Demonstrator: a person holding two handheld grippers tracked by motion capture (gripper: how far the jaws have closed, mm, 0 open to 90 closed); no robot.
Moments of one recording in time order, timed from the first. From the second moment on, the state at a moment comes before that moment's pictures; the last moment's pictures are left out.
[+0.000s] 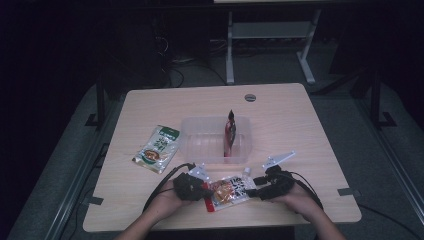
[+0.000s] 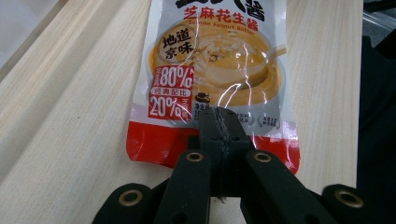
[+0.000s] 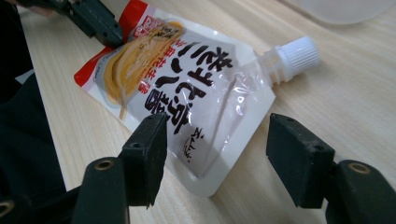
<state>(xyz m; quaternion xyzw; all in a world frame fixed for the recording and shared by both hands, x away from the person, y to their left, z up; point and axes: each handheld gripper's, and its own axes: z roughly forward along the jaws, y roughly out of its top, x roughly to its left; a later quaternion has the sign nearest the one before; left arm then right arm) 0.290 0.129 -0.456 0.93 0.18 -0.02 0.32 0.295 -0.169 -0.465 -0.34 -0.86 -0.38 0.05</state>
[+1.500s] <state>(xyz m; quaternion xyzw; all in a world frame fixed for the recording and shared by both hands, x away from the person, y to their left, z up) 0.286 0.135 -0.460 0.92 0.19 -0.02 0.35 0.300 -0.153 -0.452 -0.27 -0.85 -0.44 0.09</state>
